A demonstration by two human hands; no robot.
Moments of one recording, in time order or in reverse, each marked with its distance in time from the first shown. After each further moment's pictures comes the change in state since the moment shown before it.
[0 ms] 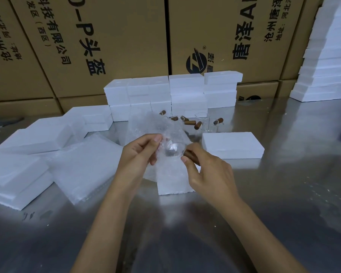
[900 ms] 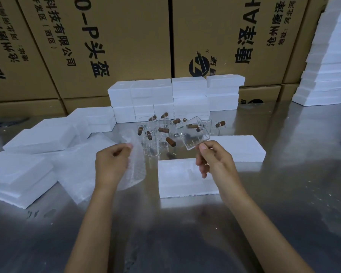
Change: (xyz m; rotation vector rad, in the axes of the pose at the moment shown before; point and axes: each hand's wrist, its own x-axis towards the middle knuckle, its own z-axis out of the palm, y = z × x) left_hand 0.008 -0.009 -0.052 0.450 0.461 -0.107; right_hand 0.016 0.010 -0.007 0.950 -0.030 0.383
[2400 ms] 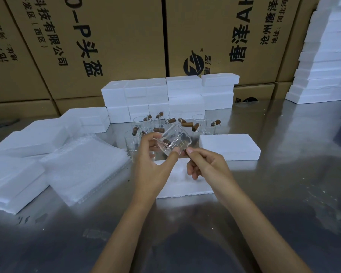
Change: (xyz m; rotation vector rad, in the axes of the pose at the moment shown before) left_hand -0.055 0.012 0.070 -0.128 -0.143 0.390; right_hand 0.004 0.007 0.000 -0.014 -0.089 0.090
